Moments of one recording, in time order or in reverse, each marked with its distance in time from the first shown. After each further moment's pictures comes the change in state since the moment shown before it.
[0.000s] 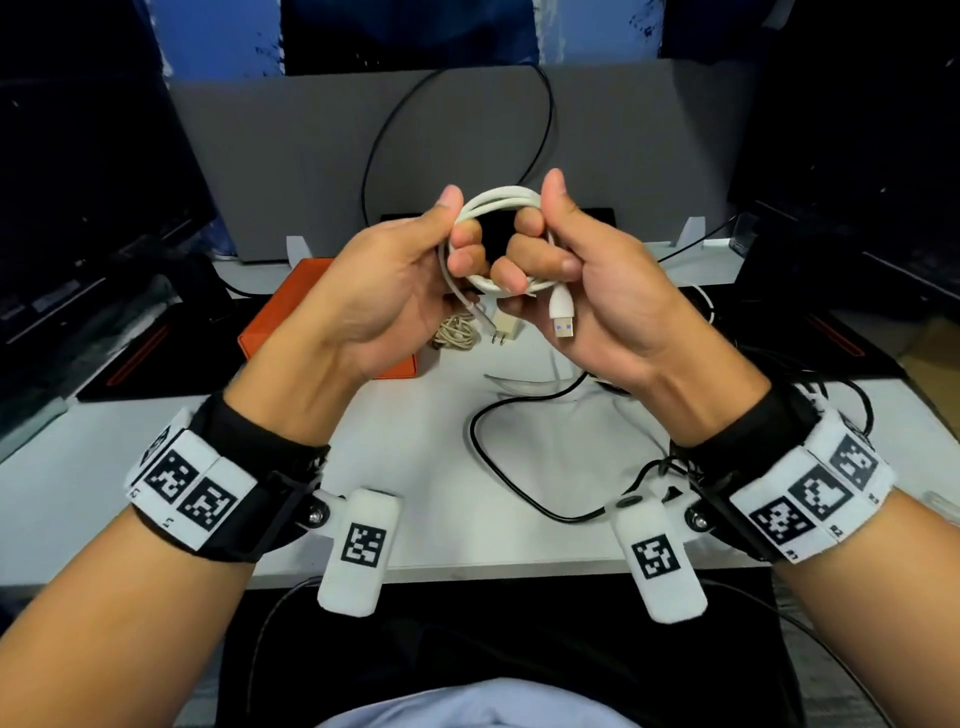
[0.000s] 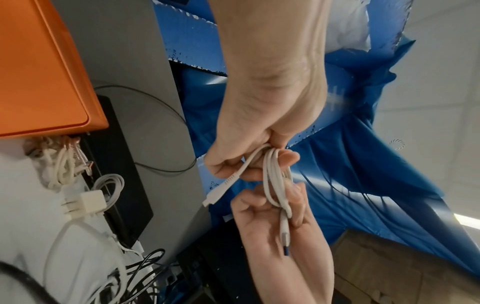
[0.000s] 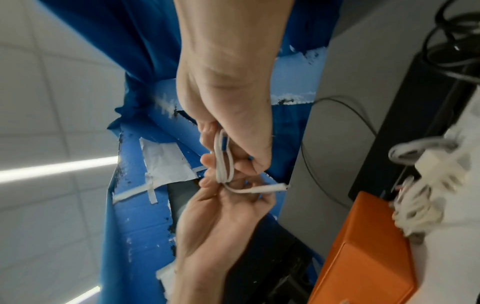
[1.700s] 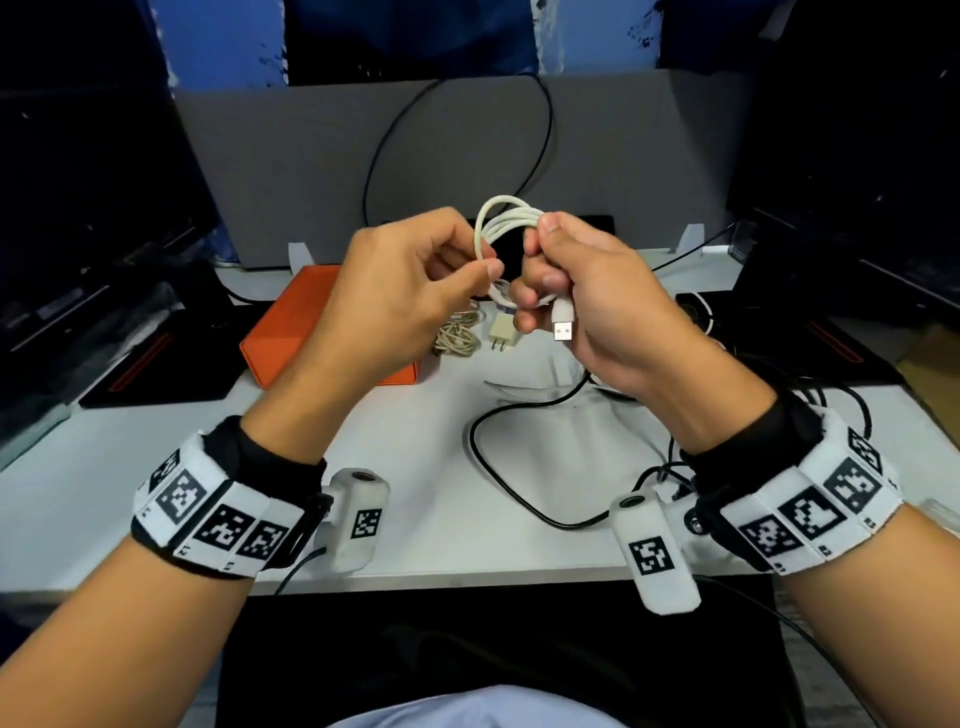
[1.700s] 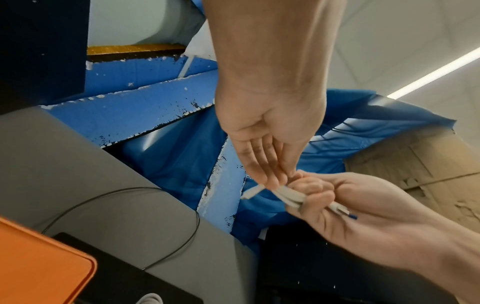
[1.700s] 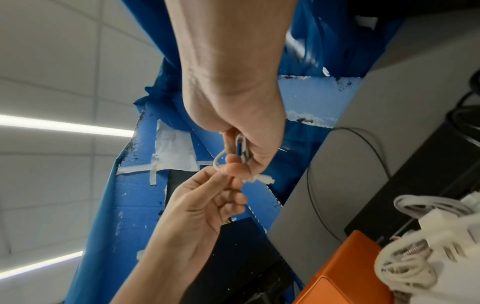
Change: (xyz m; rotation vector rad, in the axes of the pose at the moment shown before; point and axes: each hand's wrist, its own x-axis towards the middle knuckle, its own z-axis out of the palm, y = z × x) left_hand -0.003 -0.006 0.000 0.925 0.259 0.495; right_hand 0.006 0.004 -0.008 -0.274 0.179 -0.086
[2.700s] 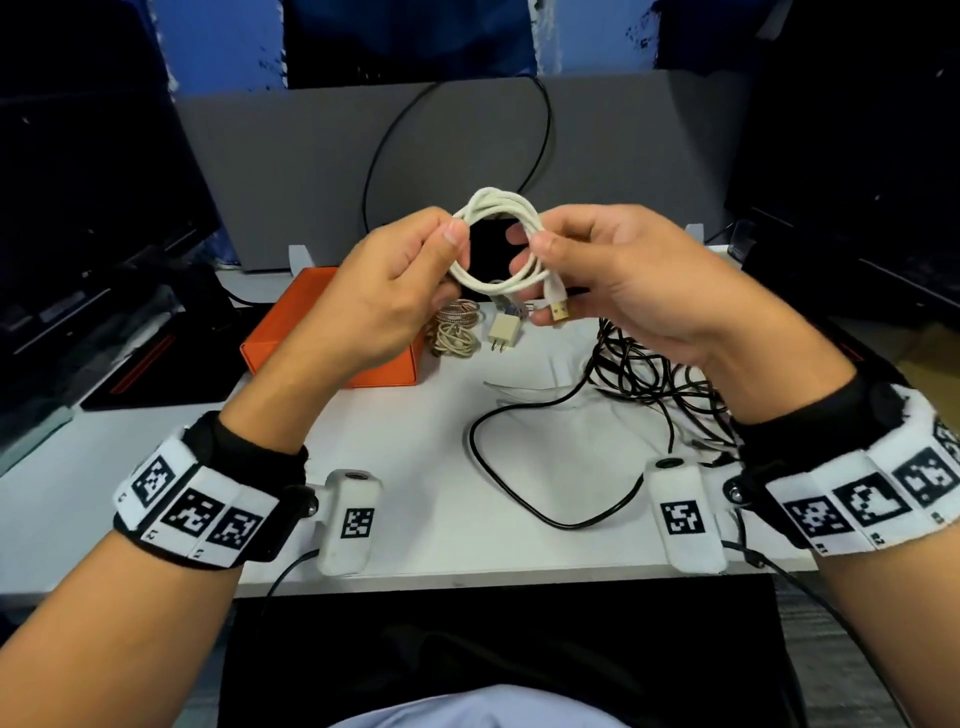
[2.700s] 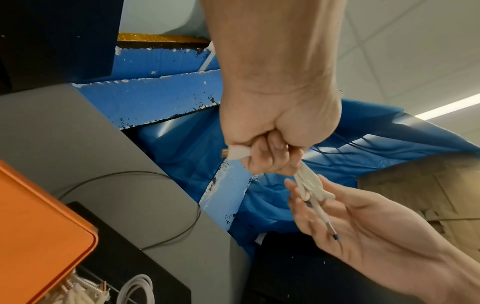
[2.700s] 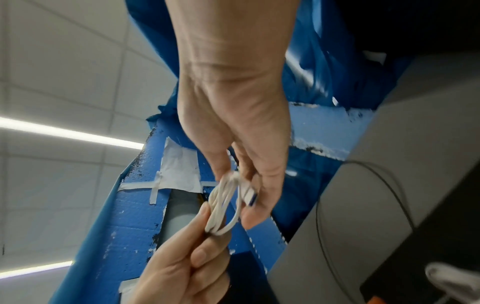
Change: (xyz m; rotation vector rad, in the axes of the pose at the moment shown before) left_hand 0.004 -0.007 -0.011 -0.154 -0.195 -0.055; right_hand -0.004 -0.030 -0.027 -0.366 -0.164 0.030
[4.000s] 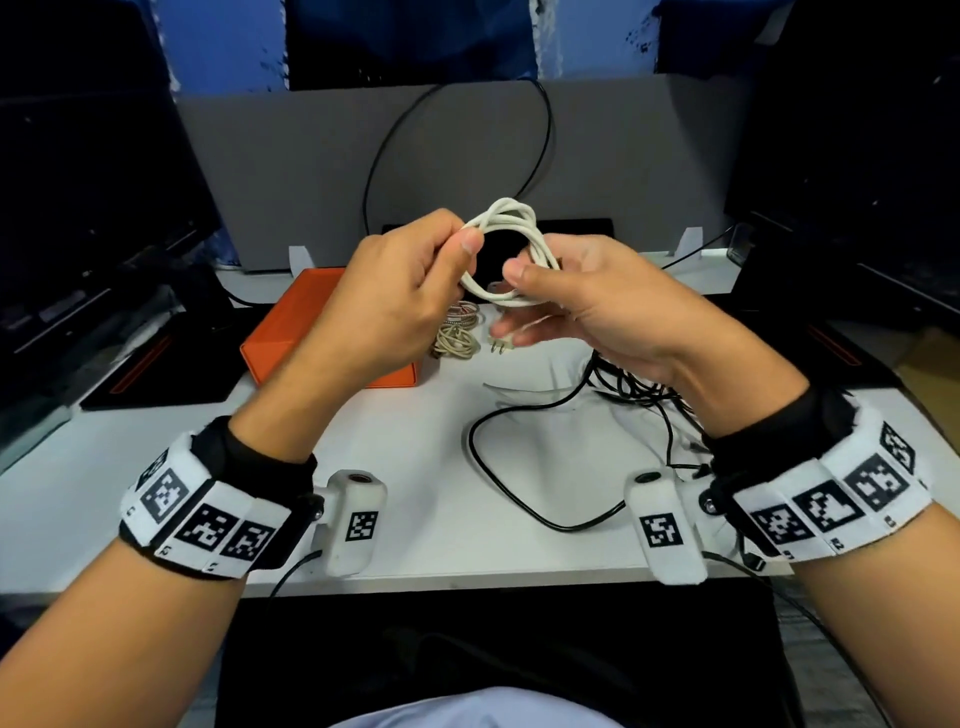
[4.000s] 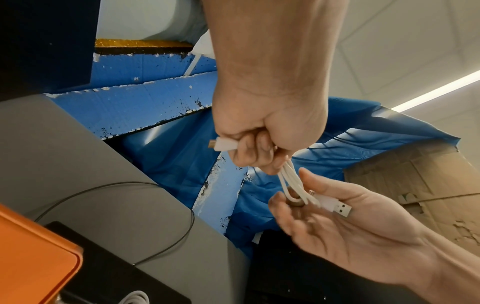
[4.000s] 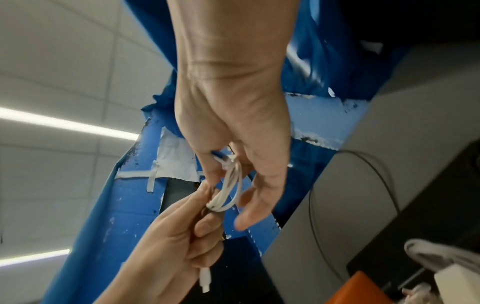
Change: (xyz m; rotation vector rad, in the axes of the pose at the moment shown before) left_hand -0.003 0.012 0.005 0.412 0.150 0.067; right_hand 0.006 0.016 0.013 -0.019 -0.020 0.026
